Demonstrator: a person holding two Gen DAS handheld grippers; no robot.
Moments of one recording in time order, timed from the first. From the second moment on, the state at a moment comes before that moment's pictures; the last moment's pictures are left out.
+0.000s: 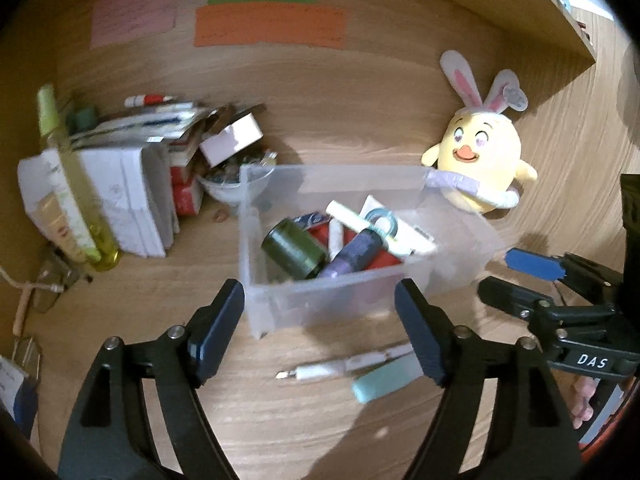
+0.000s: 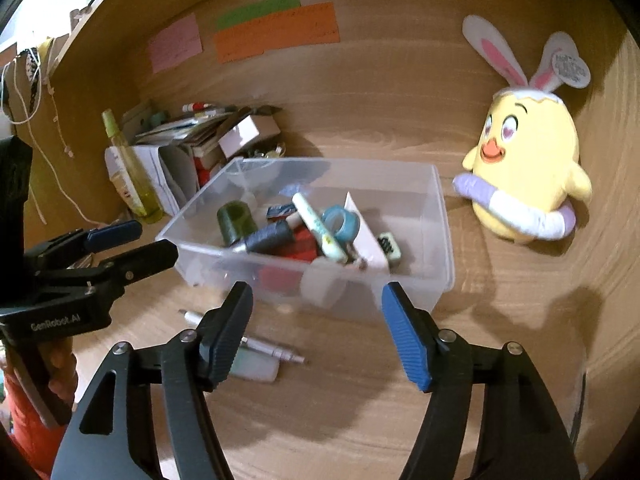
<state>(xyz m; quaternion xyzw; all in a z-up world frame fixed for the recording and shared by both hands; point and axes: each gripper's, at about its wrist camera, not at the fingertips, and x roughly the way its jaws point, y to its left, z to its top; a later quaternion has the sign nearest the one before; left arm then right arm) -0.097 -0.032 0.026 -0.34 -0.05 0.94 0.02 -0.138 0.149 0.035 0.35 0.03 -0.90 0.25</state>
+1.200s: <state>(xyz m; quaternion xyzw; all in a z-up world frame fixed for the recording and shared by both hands) -0.090 -0.072 -0.040 -0.43 -0.06 0.90 -0.01 -0.124 0.071 -0.044 0.45 0.11 -0.86 0.24</state>
